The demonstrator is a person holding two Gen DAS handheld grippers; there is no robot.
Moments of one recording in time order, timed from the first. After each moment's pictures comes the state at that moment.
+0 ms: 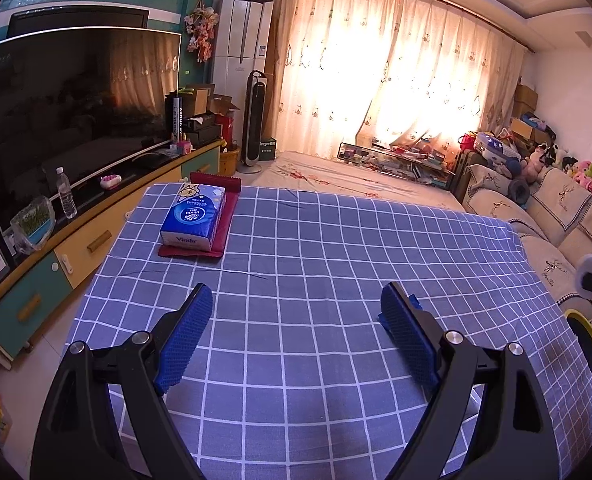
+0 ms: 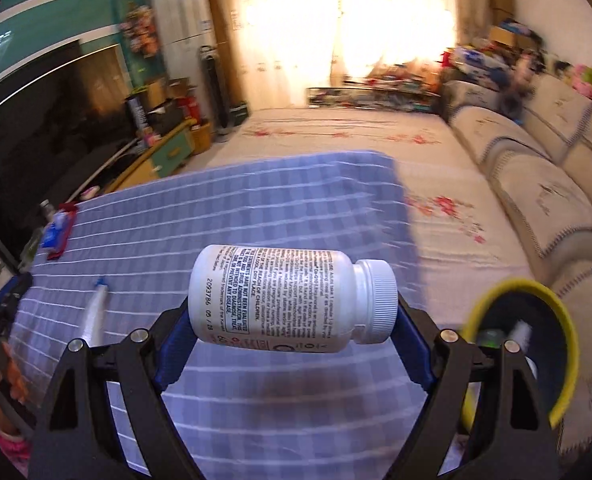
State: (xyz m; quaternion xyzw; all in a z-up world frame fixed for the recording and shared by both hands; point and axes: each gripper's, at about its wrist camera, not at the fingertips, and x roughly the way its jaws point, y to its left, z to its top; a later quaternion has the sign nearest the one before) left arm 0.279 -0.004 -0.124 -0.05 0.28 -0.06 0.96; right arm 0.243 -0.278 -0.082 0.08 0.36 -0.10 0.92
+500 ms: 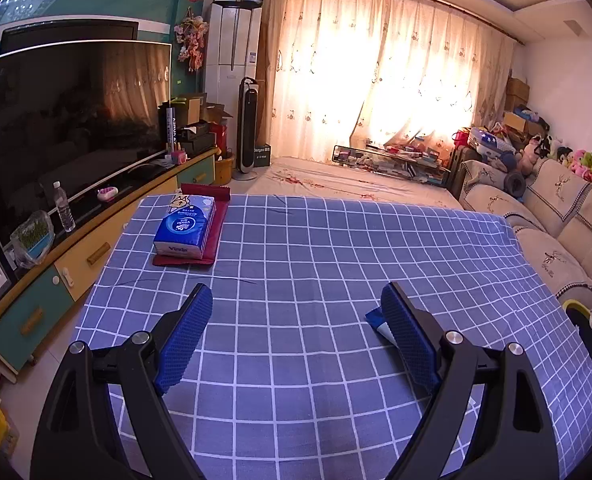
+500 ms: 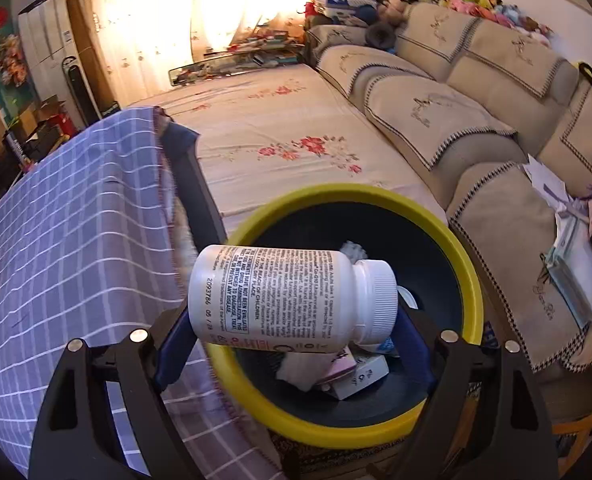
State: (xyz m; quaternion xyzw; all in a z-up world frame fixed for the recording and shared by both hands) left arm 0.271 -0.014 -0.118 -0.03 0.27 -0.07 0.96; right arm 0.161 -0.459 -0.158 0.15 0.41 -0.29 0.85
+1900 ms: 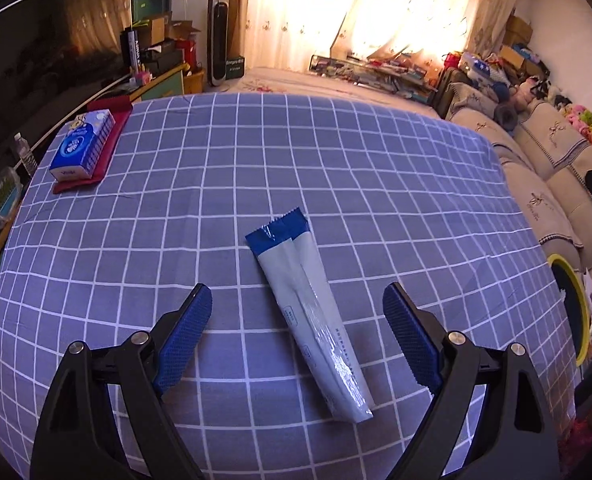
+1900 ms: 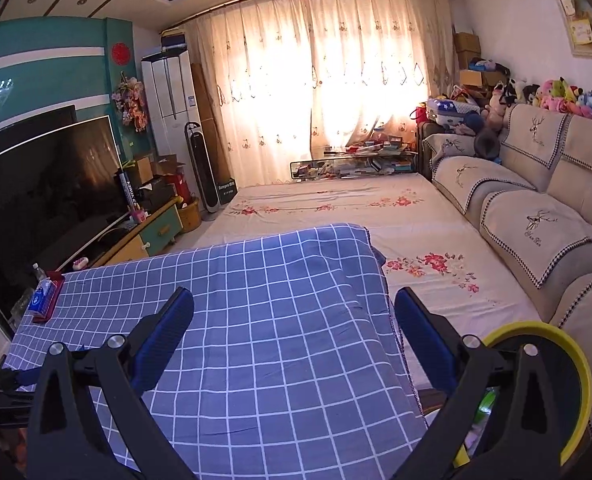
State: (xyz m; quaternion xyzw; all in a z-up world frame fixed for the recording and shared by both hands) left arm 0.304 -0.112 -0.161 -0.01 0.44 -0.10 0.89; right arm 0.238 -0.301 -0.087 0.09 0.22 -0.11 0.97
